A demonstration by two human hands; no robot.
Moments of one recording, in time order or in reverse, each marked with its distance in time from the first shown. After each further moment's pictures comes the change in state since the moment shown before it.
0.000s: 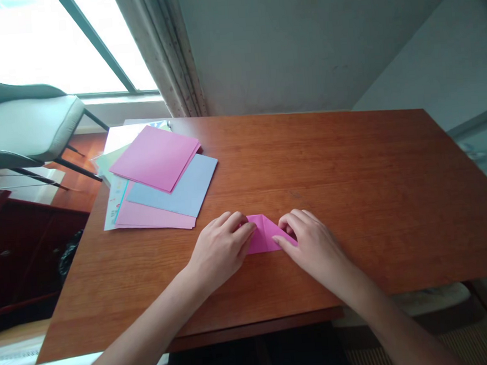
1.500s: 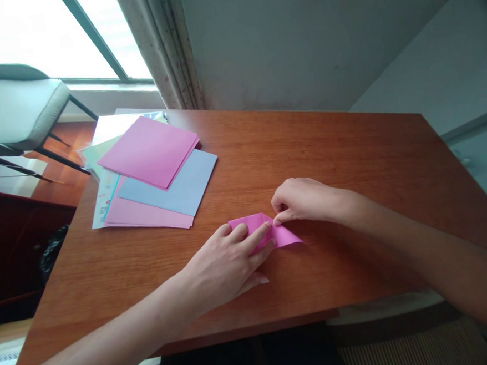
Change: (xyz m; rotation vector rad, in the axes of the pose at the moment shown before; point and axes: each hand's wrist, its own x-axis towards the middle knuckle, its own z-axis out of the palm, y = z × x) left_hand -0.003 0.013 -0.019 0.210 -0.246 0.332; right_hand 0.098 -0.006 -0.061 -0.300 -0.660 -0.149
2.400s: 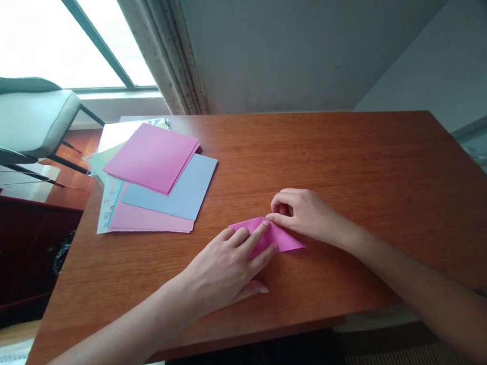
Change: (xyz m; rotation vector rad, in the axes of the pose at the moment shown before) left_hand -0.002 -0.005 0.001 -0.021 -0.032 0.024; right_hand -0.006 0.007 0.058 0.353 0.553 -0.054
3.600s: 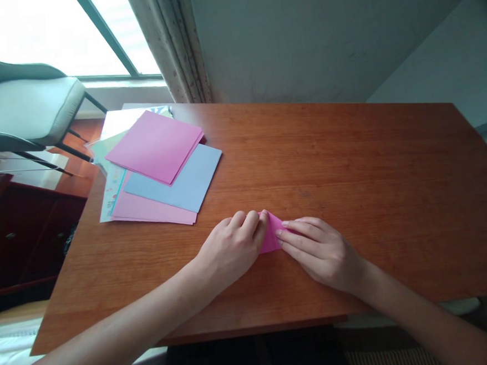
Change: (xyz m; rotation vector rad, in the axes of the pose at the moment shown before) left_hand 0.017 0.005 0.011 0.201 0.036 -0.245; right_hand -0.071 0.015 0.039 -0.236 0.265 -0.646
